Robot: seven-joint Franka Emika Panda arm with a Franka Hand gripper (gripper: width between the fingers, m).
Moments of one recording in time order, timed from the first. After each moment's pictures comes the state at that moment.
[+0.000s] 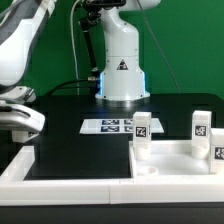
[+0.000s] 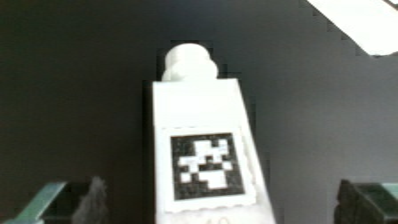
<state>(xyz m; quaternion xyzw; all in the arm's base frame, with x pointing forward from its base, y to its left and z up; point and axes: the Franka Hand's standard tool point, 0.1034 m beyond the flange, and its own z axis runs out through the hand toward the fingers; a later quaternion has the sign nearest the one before) 0.373 -0.259 0.011 -0.87 0.20 0.43 0.15</state>
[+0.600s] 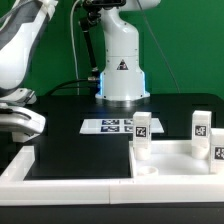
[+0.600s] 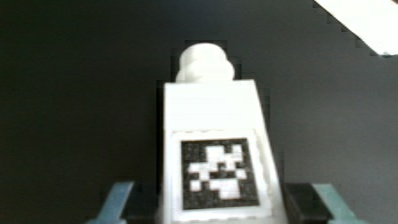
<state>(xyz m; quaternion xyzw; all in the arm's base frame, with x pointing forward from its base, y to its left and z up) 0.371 -0.259 0.009 -0.87 0.20 0.43 0.15</state>
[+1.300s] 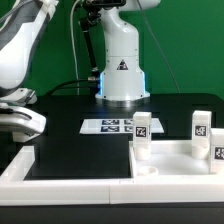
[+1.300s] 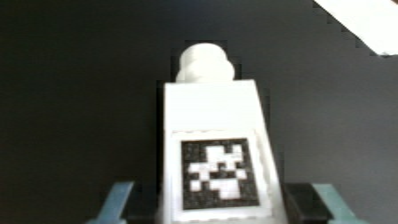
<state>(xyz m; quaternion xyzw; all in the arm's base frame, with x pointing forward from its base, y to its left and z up) 0.396 -0.229 0.030 -0.87 0.19 0.43 0.14</state>
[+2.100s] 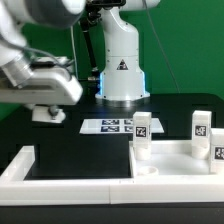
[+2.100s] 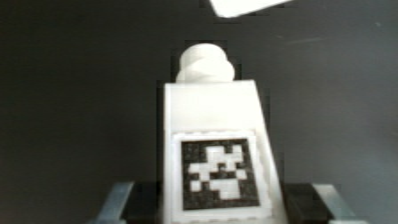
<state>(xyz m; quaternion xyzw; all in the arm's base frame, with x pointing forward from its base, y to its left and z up) 0.454 -0.171 0.082 -0.94 0.20 0.28 0.08</state>
